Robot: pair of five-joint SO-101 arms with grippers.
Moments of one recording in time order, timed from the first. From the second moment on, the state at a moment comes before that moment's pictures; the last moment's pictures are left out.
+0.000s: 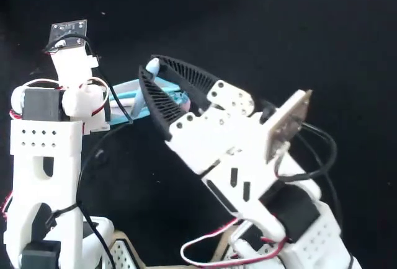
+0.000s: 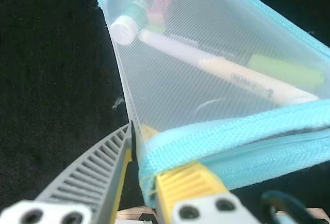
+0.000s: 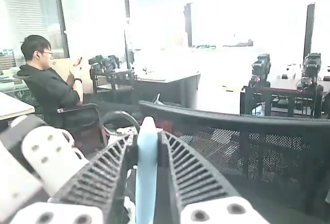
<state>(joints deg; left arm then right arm) -3.3 -27.7 8.4 97.2 7.5 -42.0 -63.0 34.6 28.5 -5.9</state>
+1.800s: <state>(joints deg) -3.3 -27.7 9.1 97.5 7.4 -44.4 -80.7 68.0 29.5 -2.4</state>
